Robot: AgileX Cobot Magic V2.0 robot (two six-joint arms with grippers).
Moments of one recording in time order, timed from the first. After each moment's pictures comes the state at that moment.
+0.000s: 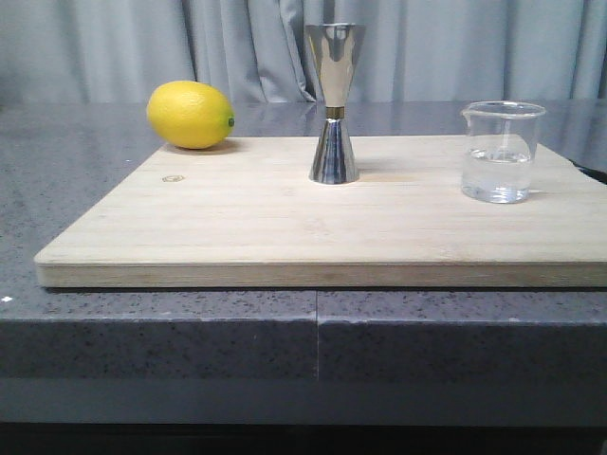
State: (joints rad) left arm -0.02 -0.01 0.00 -0.01 0.01 -0.03; right arm -0.05 -0.01 0.01 0.07 0.02 -0.07
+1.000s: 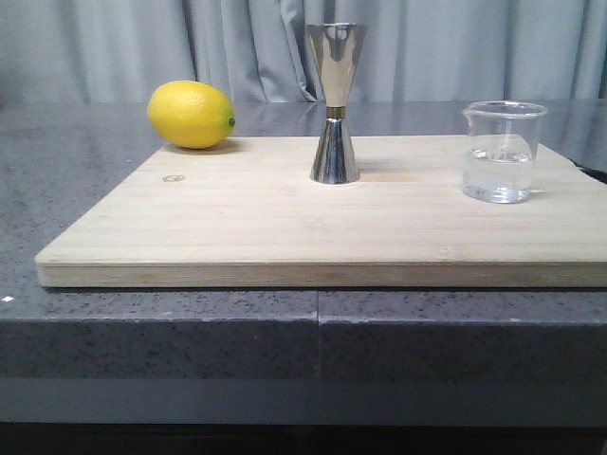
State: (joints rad) left arm -0.32 0.57 -0.57 -0.24 0.11 -0.02; right arm -0.05 0.42 -0.51 0.17 0.21 -0.07
